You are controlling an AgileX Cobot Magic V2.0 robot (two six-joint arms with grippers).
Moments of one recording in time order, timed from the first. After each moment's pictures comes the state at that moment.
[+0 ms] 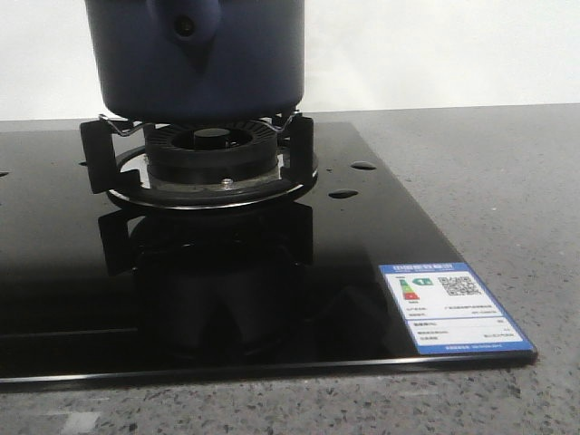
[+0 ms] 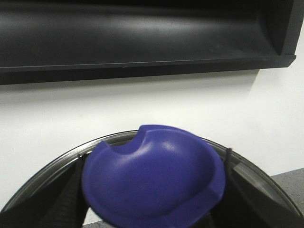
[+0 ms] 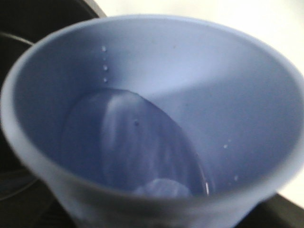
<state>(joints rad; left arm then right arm) -0.30 1.03 -1.02 -0.40 0.02 0.35 0.55 1.48 -1.38 -0.44 0.51 -0.23</state>
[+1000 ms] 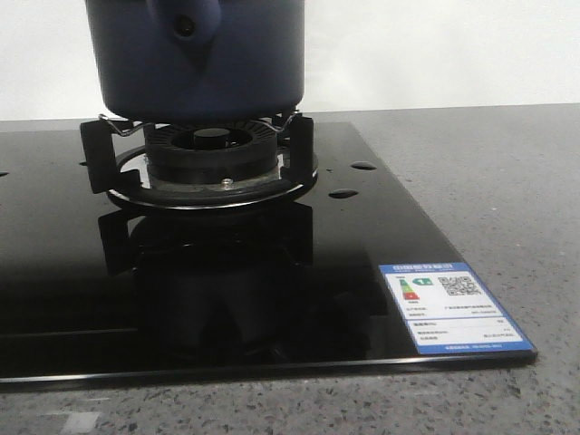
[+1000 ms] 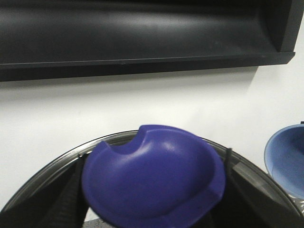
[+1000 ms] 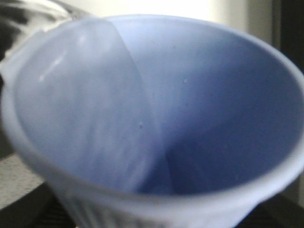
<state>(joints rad) -0.30 1.03 -1.02 -0.40 0.03 0.35 0.60 1.60 -1.47 -1.15 0.47 -0.23</state>
